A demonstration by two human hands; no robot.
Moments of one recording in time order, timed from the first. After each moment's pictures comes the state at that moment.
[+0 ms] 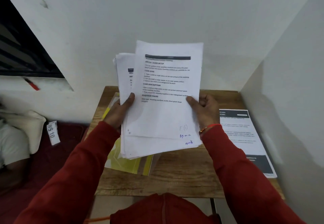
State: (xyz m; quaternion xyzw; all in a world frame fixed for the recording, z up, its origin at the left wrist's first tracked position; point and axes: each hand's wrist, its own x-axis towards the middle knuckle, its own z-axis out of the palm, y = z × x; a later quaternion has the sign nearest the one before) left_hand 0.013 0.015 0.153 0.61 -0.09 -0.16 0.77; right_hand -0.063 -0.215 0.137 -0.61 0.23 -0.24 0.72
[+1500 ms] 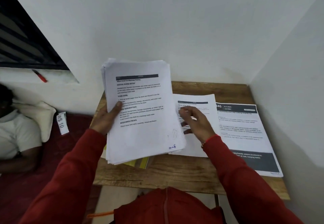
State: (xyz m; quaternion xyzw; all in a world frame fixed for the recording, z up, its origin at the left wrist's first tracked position) left_hand 0.014 0.058 0.107 0.68 -0.01 -0.13 0.72; right_hand -0.094 -0.220 0.086 -0.73 0.22 -0.01 0.65
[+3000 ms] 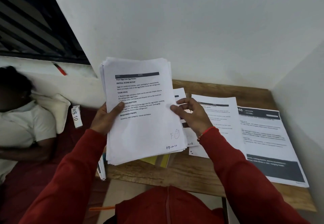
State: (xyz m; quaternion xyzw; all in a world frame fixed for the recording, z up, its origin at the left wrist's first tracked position) left_hand 0.022 0.133 0.112 0.68 0.03 -0.09 0.73; right_hand -0.046 -0.133 0.113 -0.71 0.16 0.00 0.69
